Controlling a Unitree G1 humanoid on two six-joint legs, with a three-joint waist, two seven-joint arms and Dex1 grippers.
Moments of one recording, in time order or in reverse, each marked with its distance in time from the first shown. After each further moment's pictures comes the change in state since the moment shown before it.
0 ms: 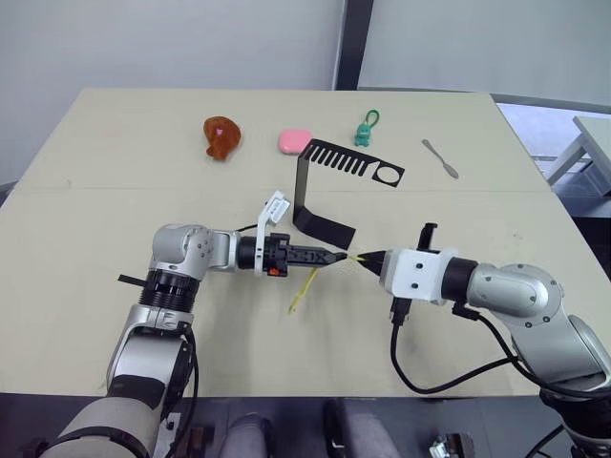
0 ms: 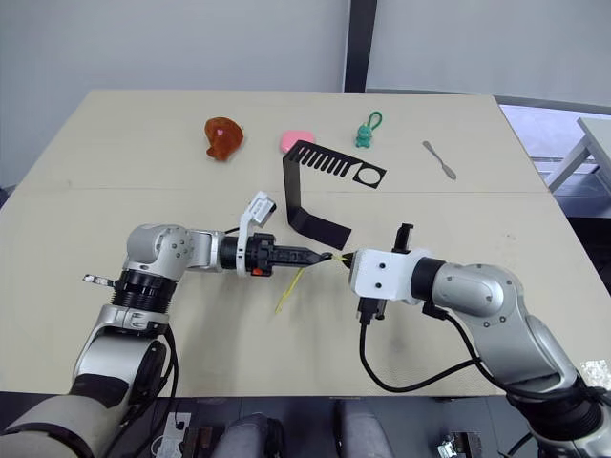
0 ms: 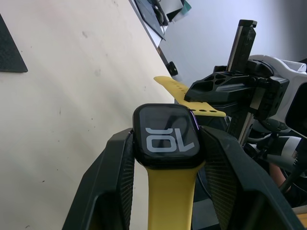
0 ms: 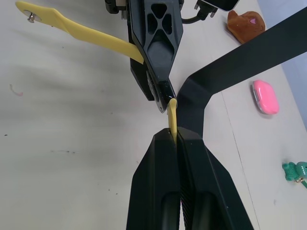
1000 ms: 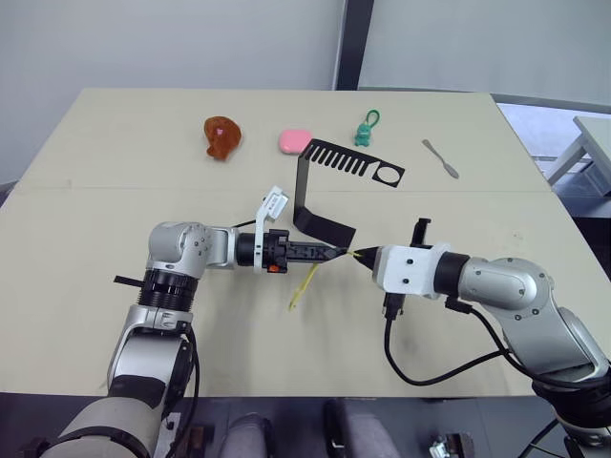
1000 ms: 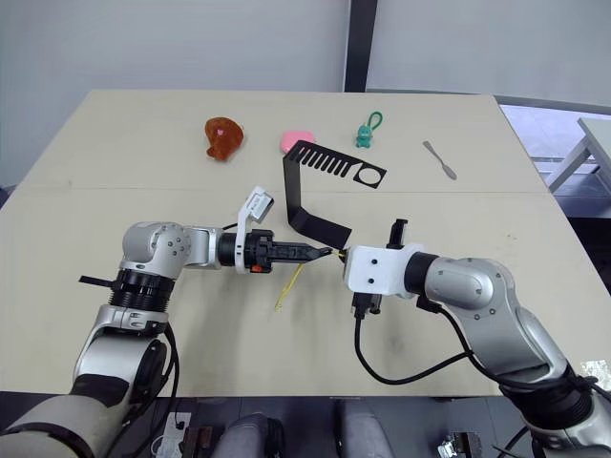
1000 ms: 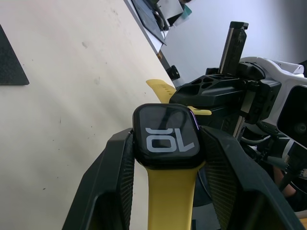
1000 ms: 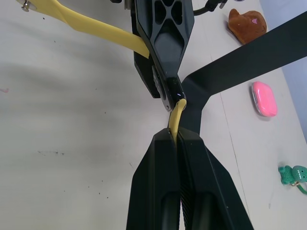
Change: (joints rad) left arm -0.001 -0.012 0.024 -0.031 0.000 0.011 0.017; right arm -0.054 0.009 0.047 0.039 -0.035 -0.002 0.003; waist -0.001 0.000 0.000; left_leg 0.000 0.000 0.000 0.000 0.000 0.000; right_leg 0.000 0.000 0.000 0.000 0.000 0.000
